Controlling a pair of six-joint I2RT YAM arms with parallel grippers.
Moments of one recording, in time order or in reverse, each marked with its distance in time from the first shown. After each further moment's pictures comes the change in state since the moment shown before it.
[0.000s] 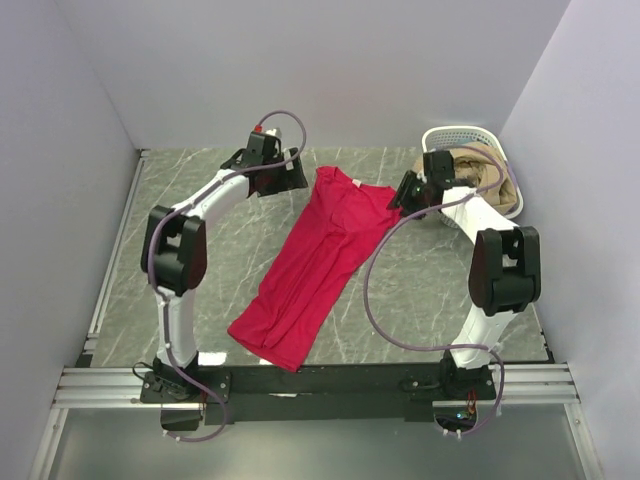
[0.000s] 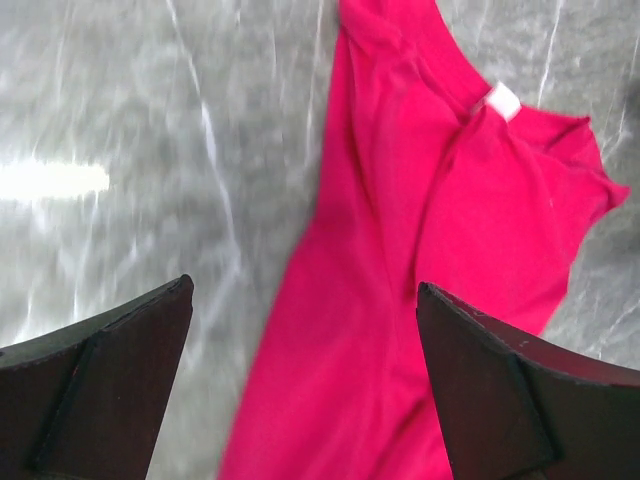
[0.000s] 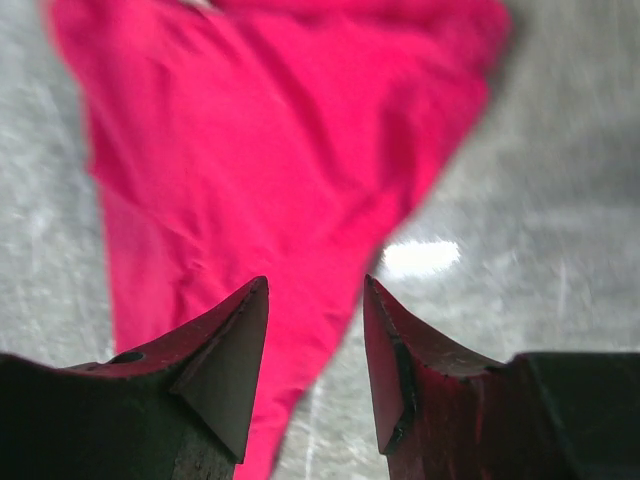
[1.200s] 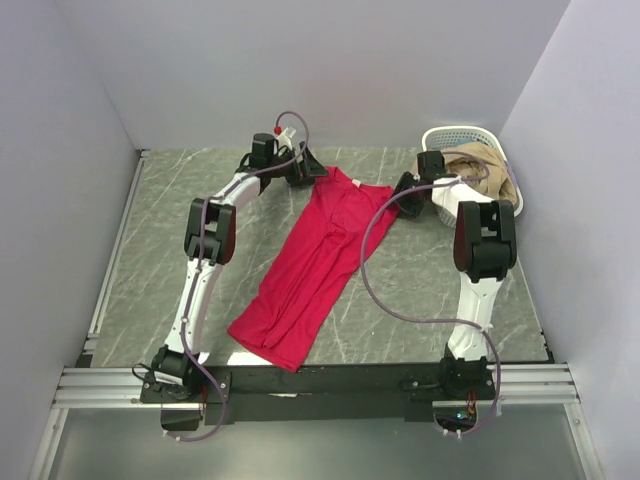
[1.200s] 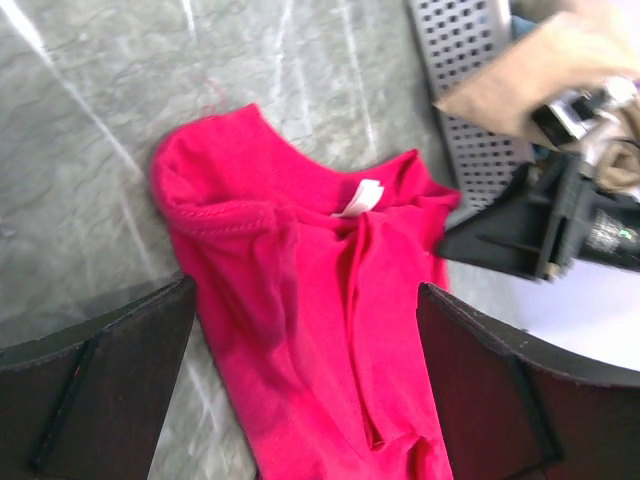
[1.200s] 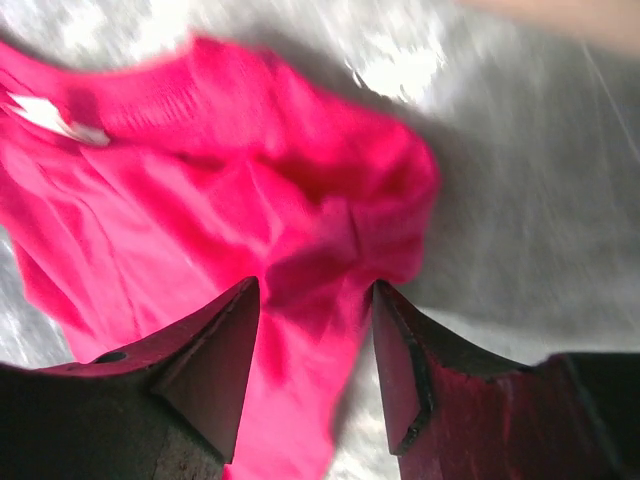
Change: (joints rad) left arm 0.110 0.705 0.607 0.387 0.727 -0.148; right arm -0.040 0.324 0.171 0.032 -0.009 0.074
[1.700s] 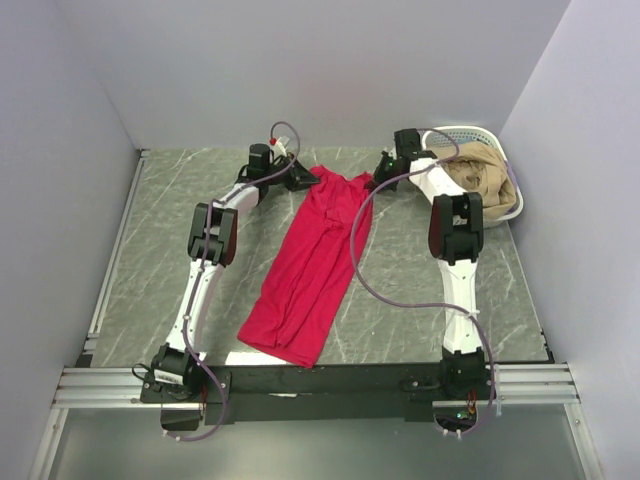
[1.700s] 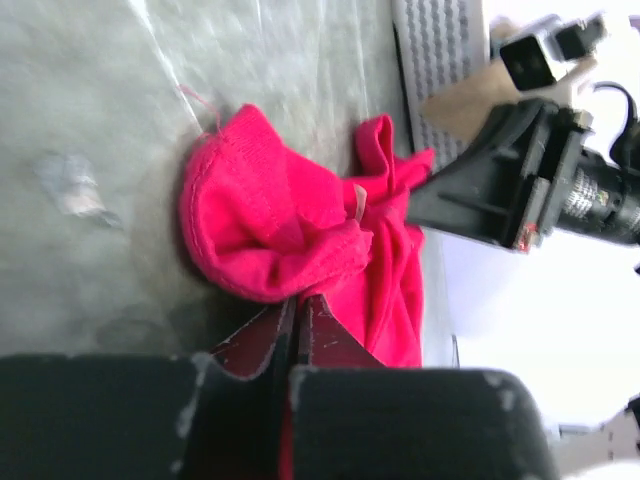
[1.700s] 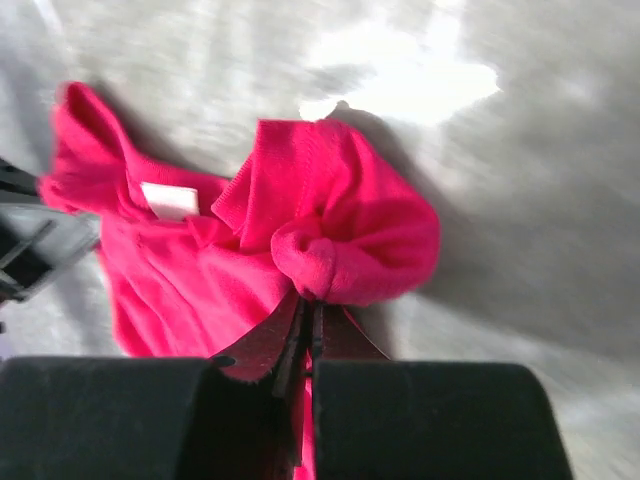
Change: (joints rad) left arm 0.033 0.141 0.048 0.216 0.092 -0.281; right arm 0.080 0.342 0.566 -0.159 -0.103 -0.035
